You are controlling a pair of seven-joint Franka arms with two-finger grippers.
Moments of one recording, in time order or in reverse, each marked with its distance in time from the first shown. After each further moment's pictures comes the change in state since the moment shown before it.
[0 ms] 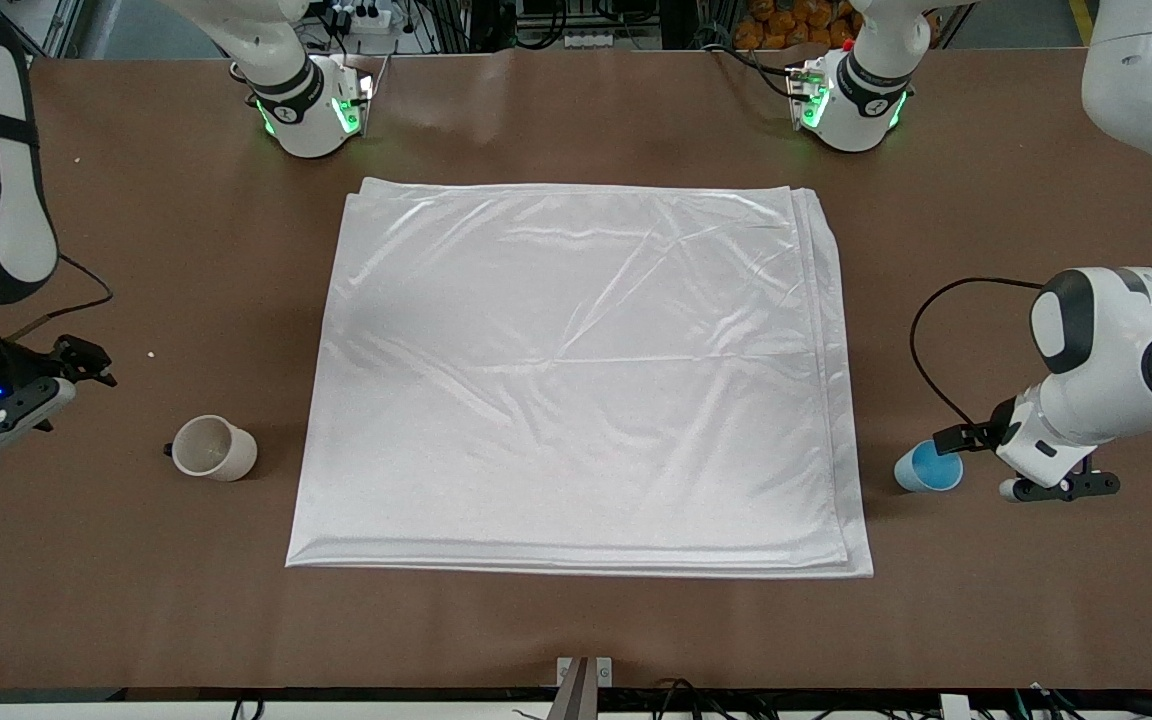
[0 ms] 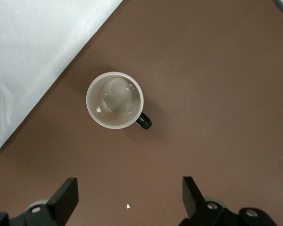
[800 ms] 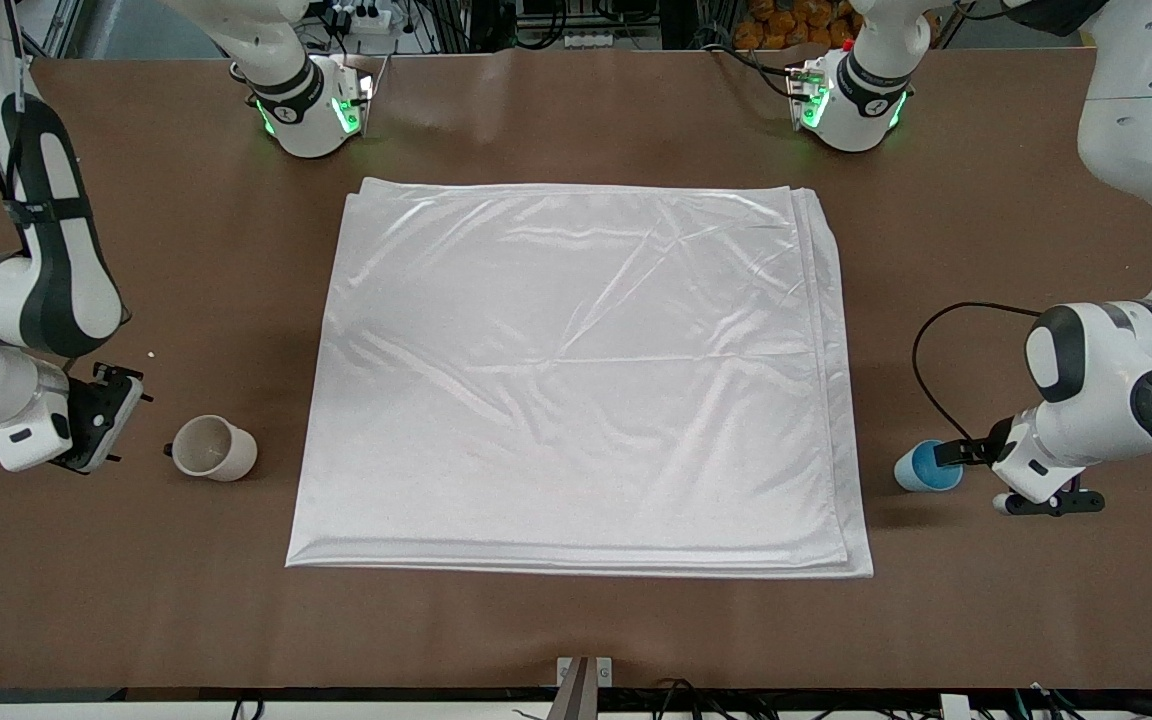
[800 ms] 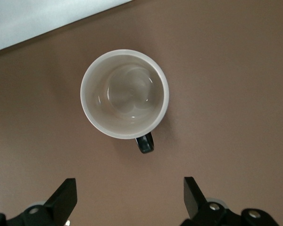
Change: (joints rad) left arm 0.039 0.127 0.002 0.056 0.004 0.056 0.089; right arm -0.011 0.160 -0.002 -0.039 -0.001 0.175 -0.523
